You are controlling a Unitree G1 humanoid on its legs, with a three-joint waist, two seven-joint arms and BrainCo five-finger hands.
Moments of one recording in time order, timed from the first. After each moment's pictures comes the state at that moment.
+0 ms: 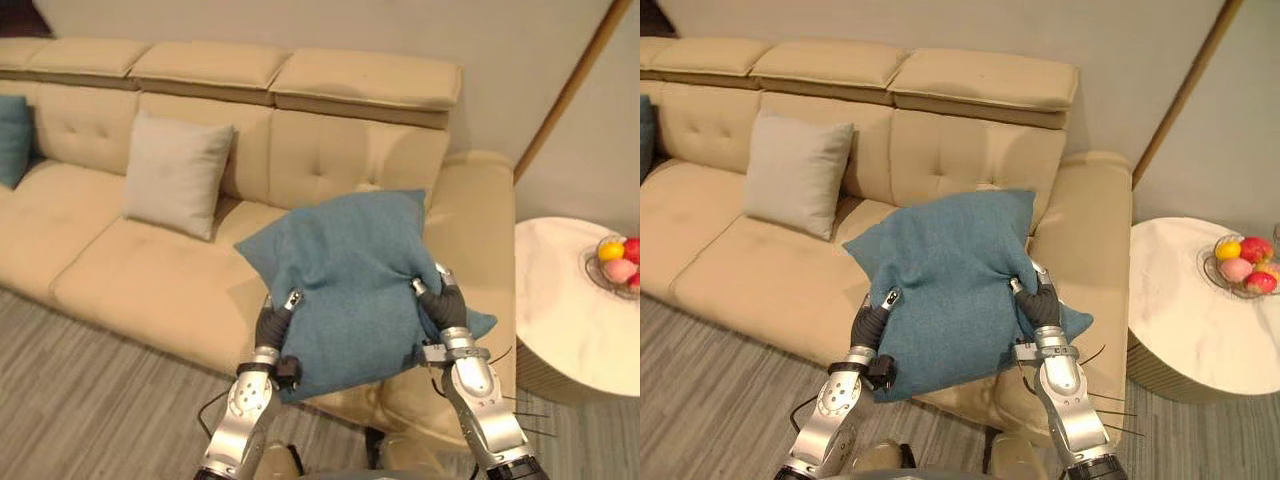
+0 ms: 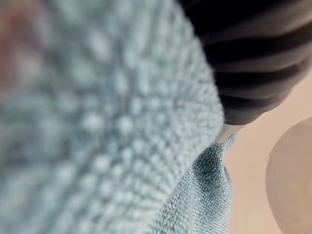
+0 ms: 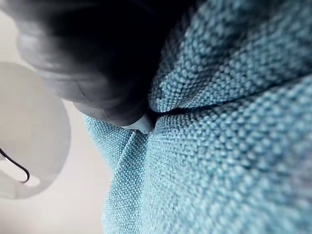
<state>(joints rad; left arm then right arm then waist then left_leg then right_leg) 0.13 0.11 -0.32 0.04 -0.27 -0.20 0.17 0.09 -0.20 0.20 -0.05 0.16 -0.21 -0.17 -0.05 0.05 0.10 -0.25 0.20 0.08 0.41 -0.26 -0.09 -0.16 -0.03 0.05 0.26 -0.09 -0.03</state>
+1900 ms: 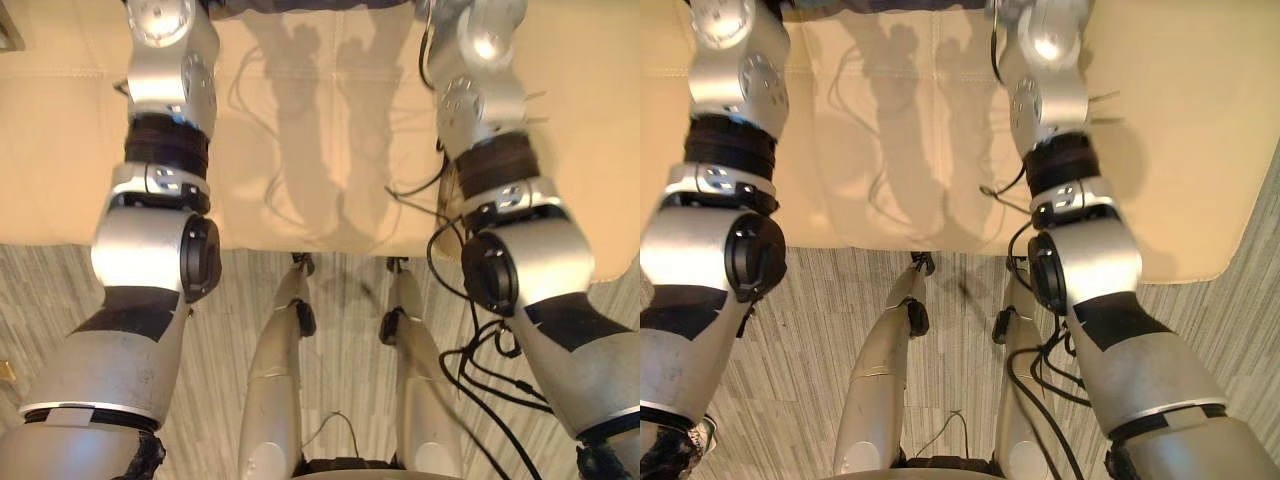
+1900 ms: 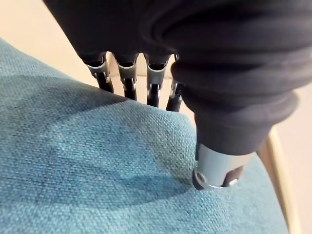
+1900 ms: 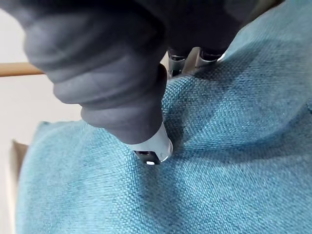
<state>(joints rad) -1.42 0.36 0.17 0.91 -0.27 -0.17 0.37 -1.45 -0.15 -0.03 0.88 0.35 -0.18 -0.39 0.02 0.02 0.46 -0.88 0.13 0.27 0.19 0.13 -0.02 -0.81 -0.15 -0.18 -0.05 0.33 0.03</state>
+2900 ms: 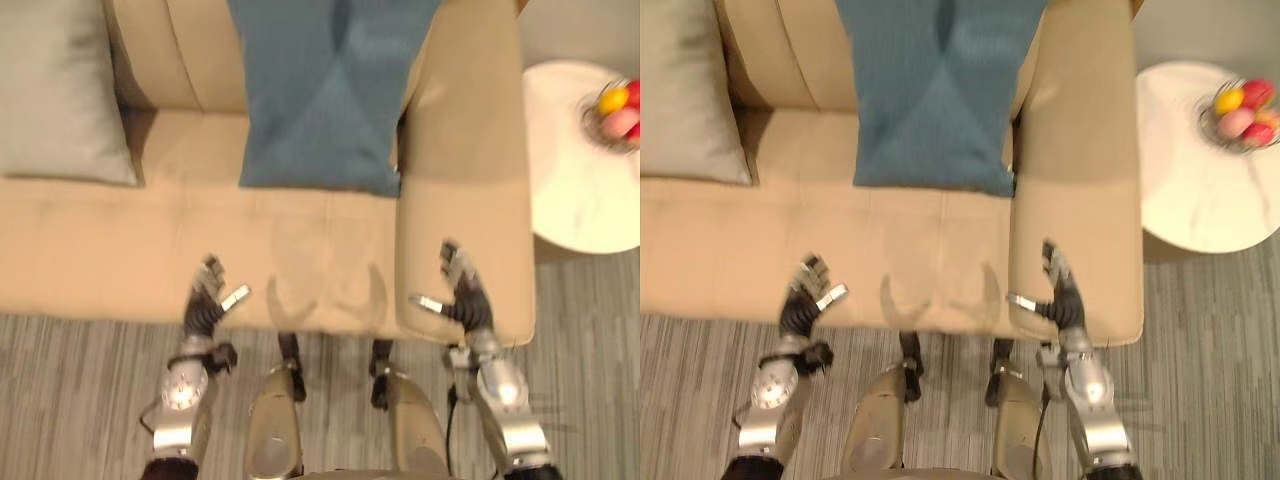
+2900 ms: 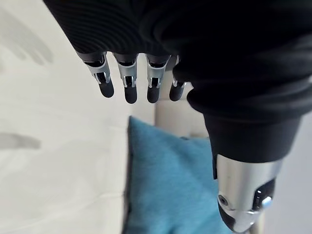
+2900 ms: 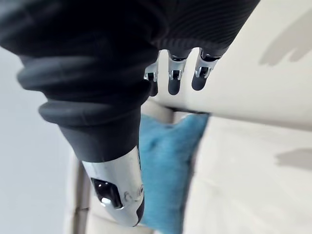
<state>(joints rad) 0.17 0.21 0.02 0.37 -0.25 -0.27 0.00 0.21 -0.19 0.03 0.20 0.07 -0.26 -0.03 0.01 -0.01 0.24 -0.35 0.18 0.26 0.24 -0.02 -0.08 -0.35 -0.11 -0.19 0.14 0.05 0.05</state>
